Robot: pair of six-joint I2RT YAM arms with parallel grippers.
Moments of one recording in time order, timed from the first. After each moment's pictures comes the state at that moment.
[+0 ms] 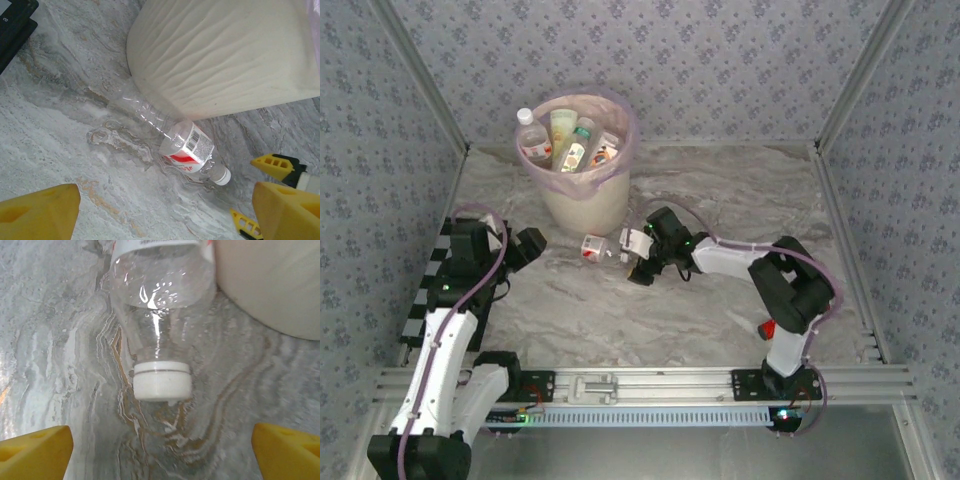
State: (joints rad) left arm -0.04 0.78 0.75 -0.66 0.24 -0.63; right arm 0.71 1.82 1.04 -0.07 -0.24 -0.57
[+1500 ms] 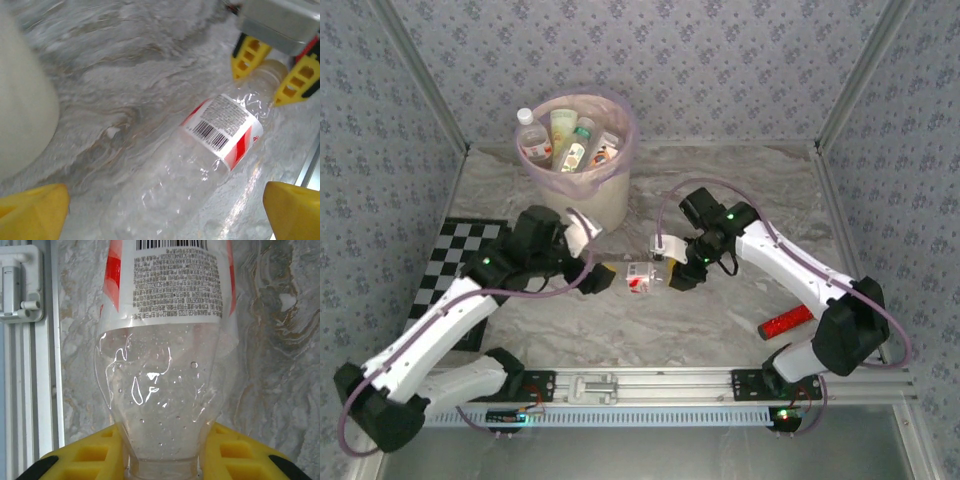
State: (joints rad) left arm -0.68 1.03 1.00 -0.70 0.27 0.13; right arm 0.62 1.45 1.24 -1.06 -0.47 -0.78
